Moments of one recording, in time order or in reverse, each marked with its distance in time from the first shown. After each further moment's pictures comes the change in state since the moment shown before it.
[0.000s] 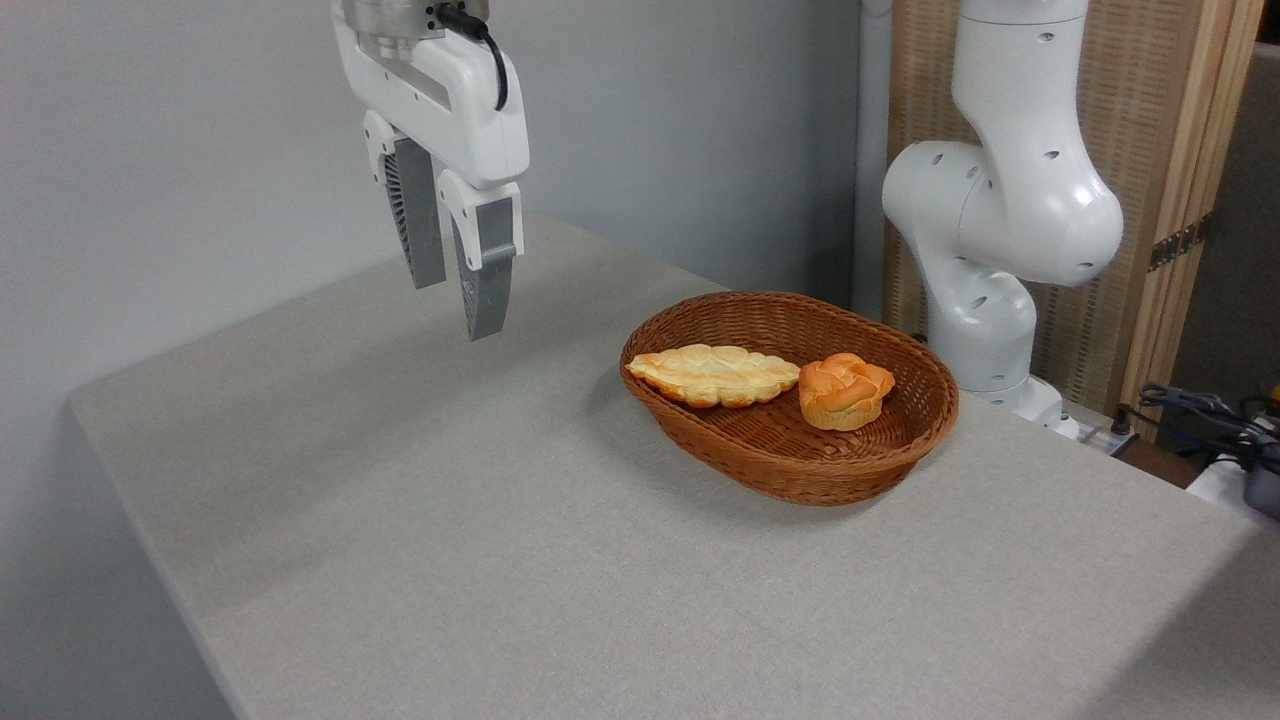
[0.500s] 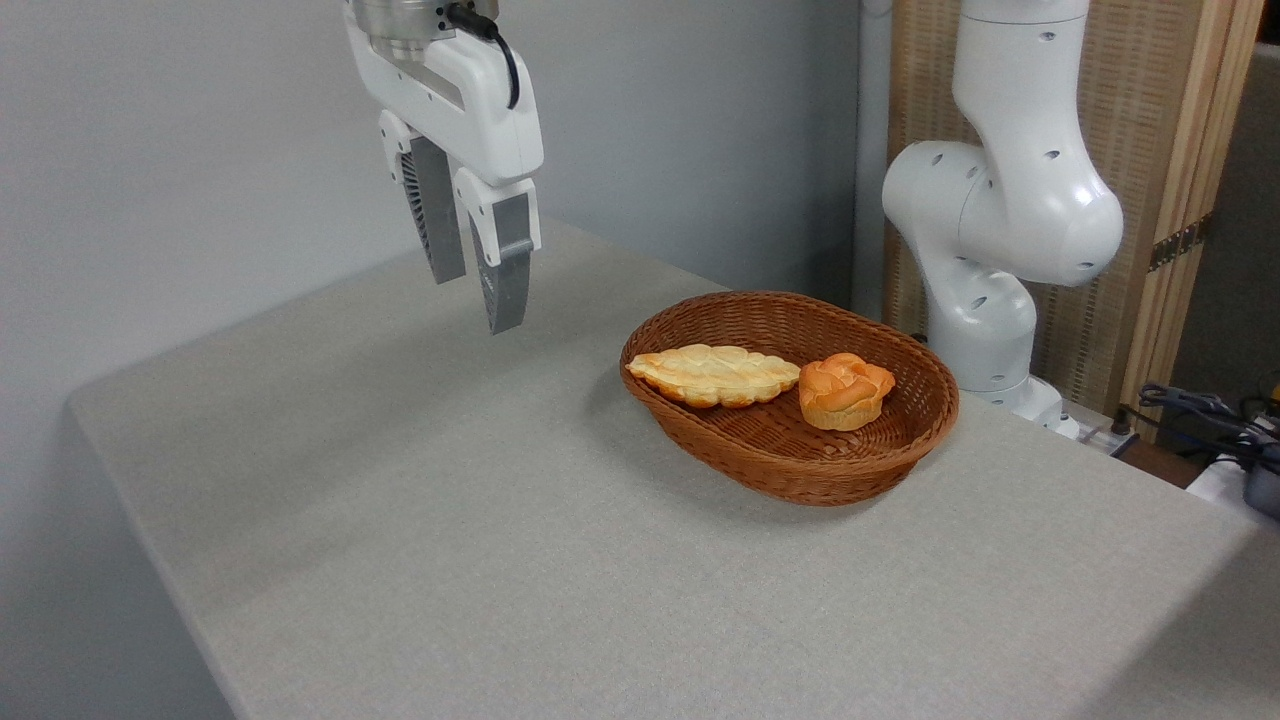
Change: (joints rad) arm 0.001 -0.009 -0.003 -0.005 0.000 -0.053 0.000
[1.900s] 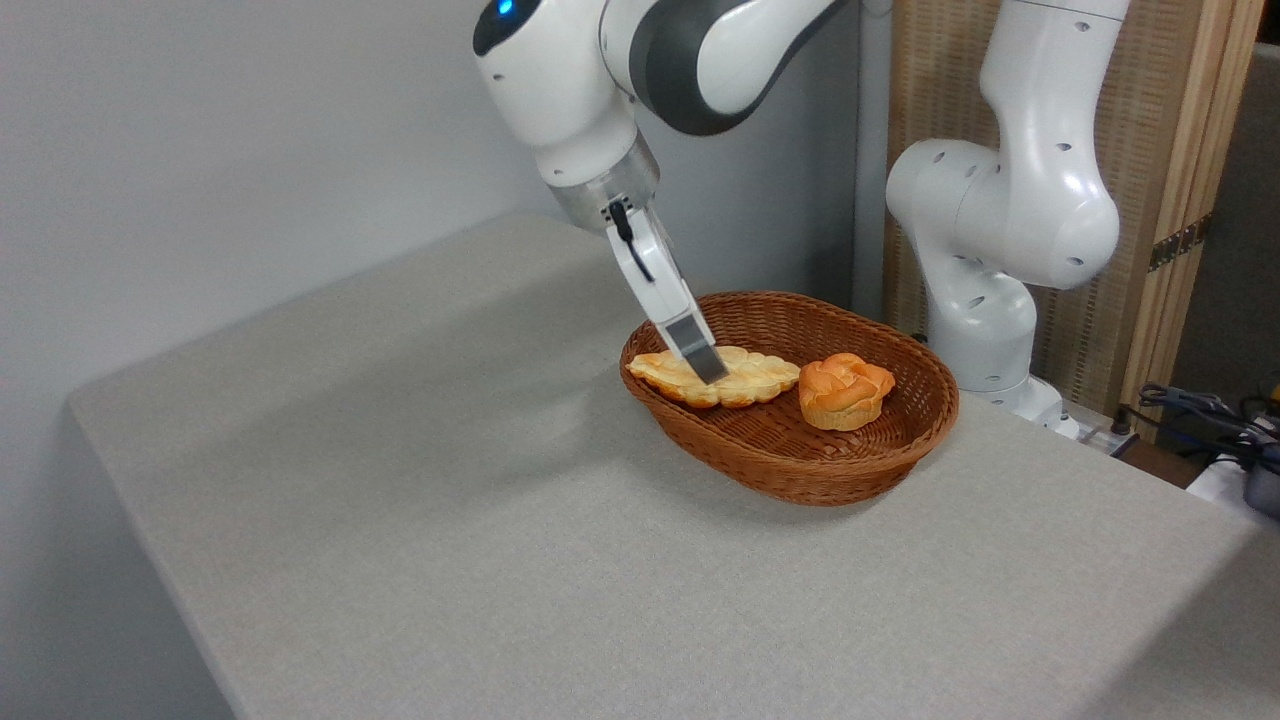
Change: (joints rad) arm -0.096 -0.280 -0.052 -0.687 0.005 -0.006 0.346
